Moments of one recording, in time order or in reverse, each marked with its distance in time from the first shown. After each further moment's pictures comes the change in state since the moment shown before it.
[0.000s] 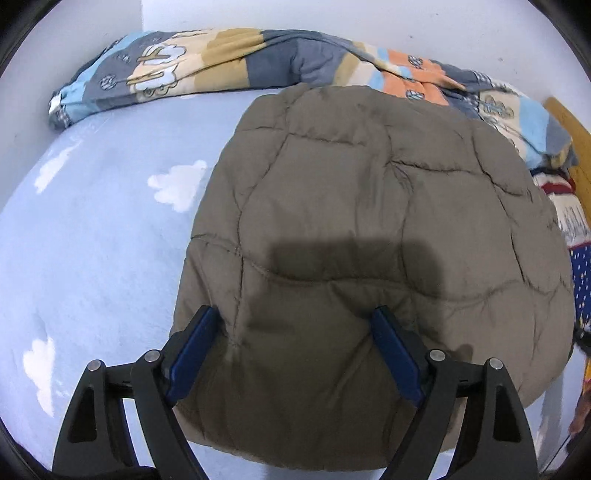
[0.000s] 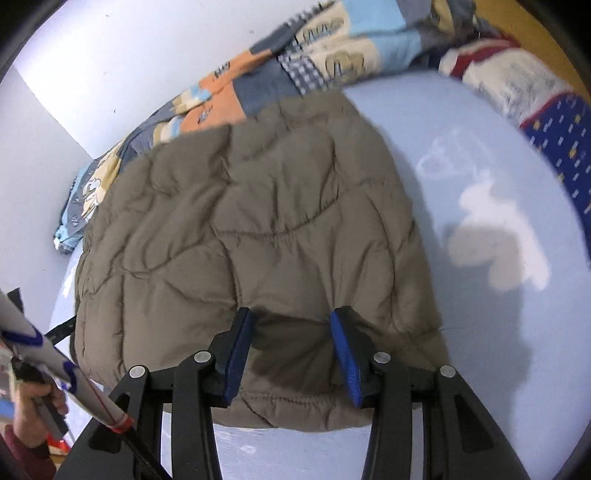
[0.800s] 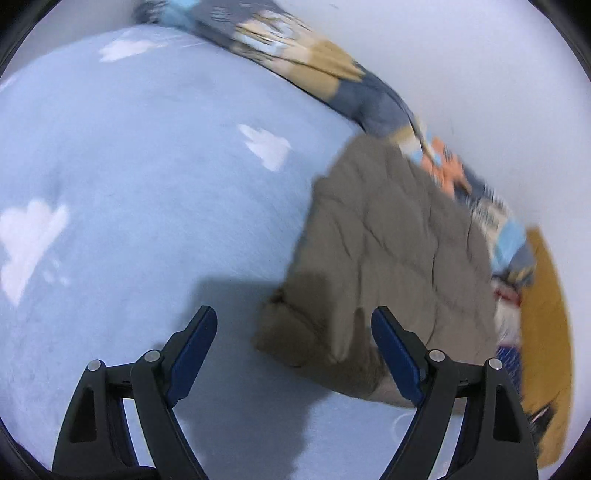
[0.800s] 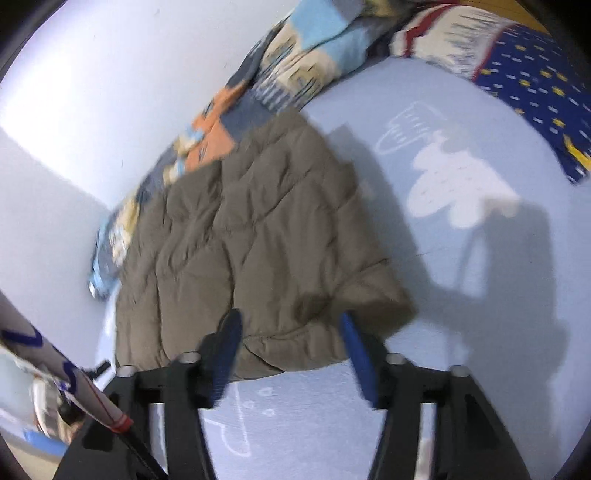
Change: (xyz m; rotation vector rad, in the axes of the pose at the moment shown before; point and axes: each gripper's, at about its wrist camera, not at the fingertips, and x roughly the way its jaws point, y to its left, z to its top) left arm -0.040 0.123 -0.062 -0.479 -0.064 -0.269; right arm -0.067 -0.051 -0.039 0.222 -0.099 0.124
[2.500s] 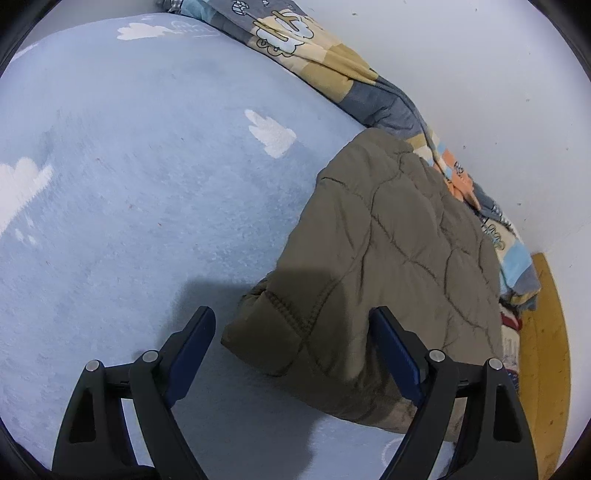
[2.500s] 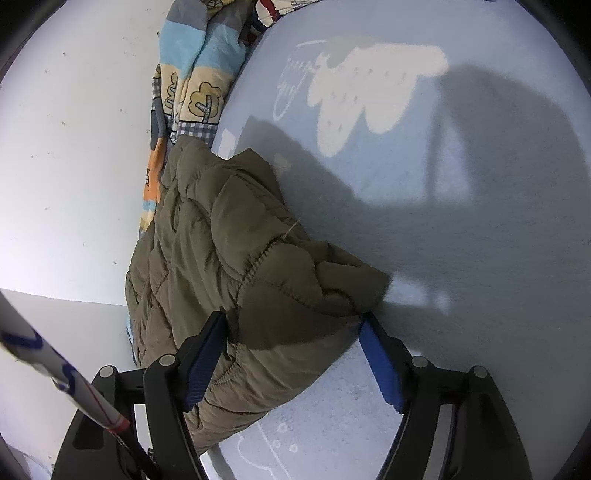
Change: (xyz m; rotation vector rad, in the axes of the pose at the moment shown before) left arm 0.033 -0.011 -0.022 -0.052 -0.044 0.010; right arm 0.048 -0.068 -0.015 0.480 -0.018 0.113
